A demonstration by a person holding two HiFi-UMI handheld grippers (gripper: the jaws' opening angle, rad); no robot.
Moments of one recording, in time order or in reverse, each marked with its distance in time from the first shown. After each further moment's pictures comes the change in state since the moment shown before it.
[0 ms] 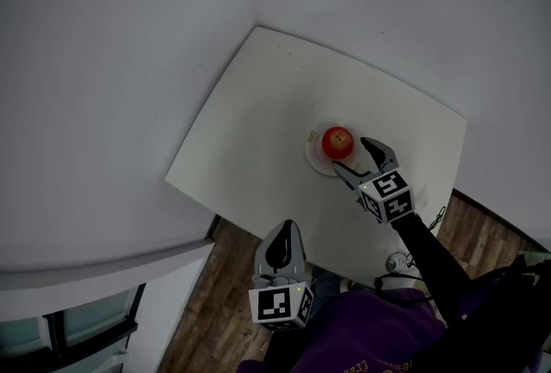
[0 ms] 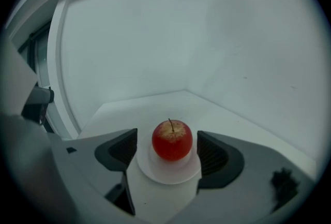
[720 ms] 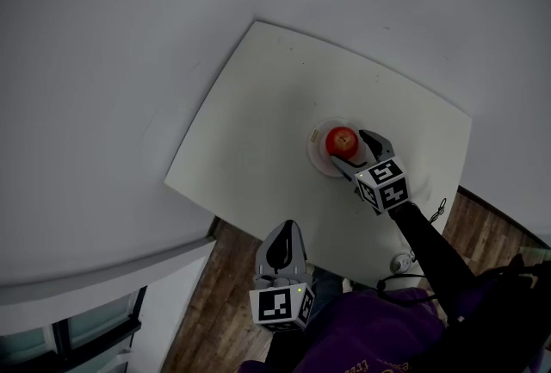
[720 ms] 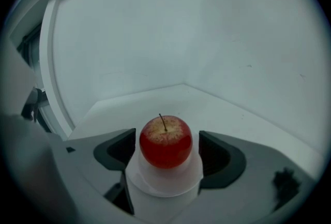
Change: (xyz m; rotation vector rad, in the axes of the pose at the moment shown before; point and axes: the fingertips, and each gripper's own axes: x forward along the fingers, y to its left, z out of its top) left arm 0.013 0.010 -0.004 -0.006 0.025 -0.003; right arm 0.037 -0.014 -0.009 0.035 0.049 -0.001
